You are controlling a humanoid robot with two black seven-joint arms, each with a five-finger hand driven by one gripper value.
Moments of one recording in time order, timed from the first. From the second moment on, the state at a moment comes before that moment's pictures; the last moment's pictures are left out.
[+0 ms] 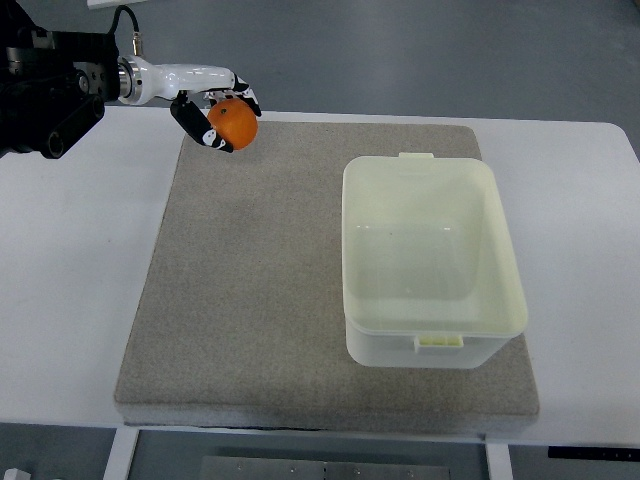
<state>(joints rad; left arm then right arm) -1.38 0.30 0.28 -0.32 0.94 -0.28 -0.61 0.03 0.00 -0.10 0.19 -0.01 -0.15 0.12</state>
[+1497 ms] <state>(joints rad) -1.38 0.30 0.05 -0.66 0.43 -0.44 -0.61 0.03 0.00 -0.10 0.19 -0.01 -0.15 0.12</state>
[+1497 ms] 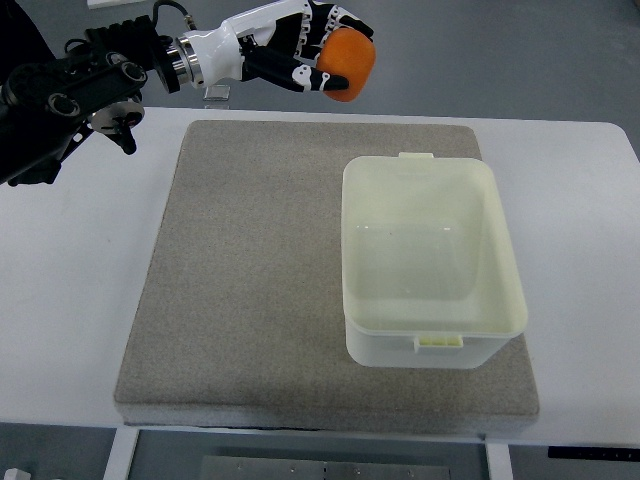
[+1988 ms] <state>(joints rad) -1.36 0.21 0.05 -0.81 0.56 -0.34 -0.61 0.03 0.00 -0.10 0.19 -0.01 -0.15 0.12</state>
